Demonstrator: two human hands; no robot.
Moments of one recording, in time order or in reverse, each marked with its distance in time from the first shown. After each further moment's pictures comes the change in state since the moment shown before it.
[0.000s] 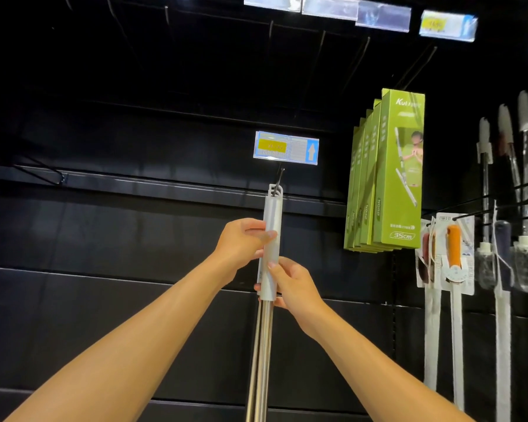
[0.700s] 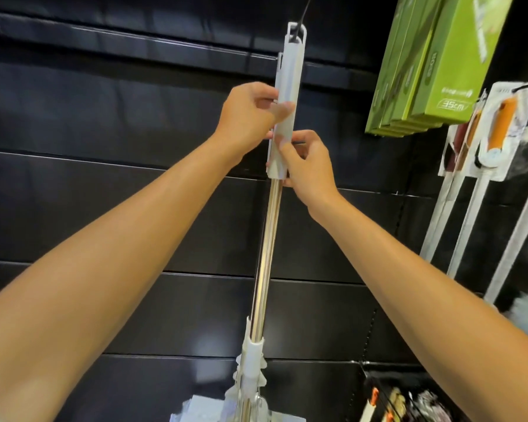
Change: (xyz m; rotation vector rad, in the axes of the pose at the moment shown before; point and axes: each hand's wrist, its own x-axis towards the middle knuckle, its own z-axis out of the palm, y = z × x) left_hand -0.002 -0.025 -0.003 0.147 0.002 0.183; right_hand 0.007 0.027 0.013 -0.124 0.195 -0.160
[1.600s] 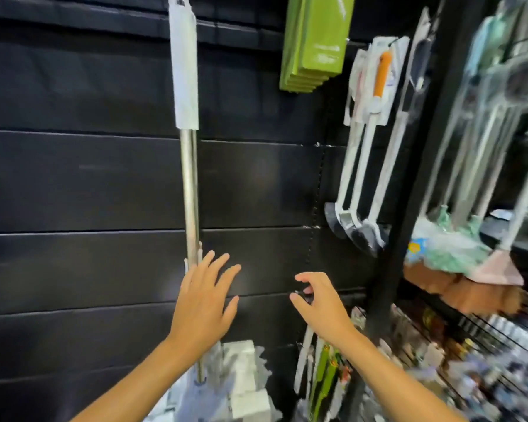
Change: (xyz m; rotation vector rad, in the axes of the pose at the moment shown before) left_hand -0.377 -0.083 0.108 0.897 -0.312 0.183; right_hand -0.310 0.164 -0.215 -0.568 -0.190 0.323
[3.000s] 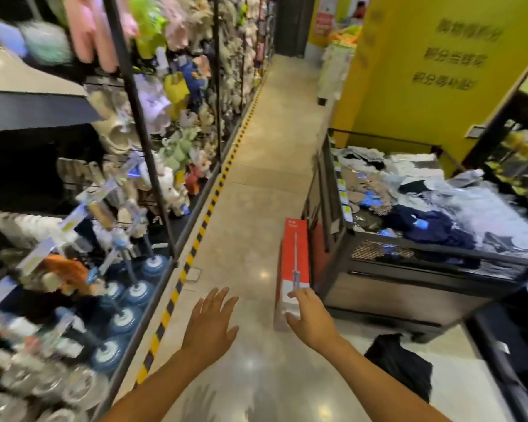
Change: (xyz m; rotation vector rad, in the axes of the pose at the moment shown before) left_hand -0.165 0.928 0.279 -0.544 -0.925 1.070; right_hand -0.636 0.462 -0.511 -0.372 0.398 1.302
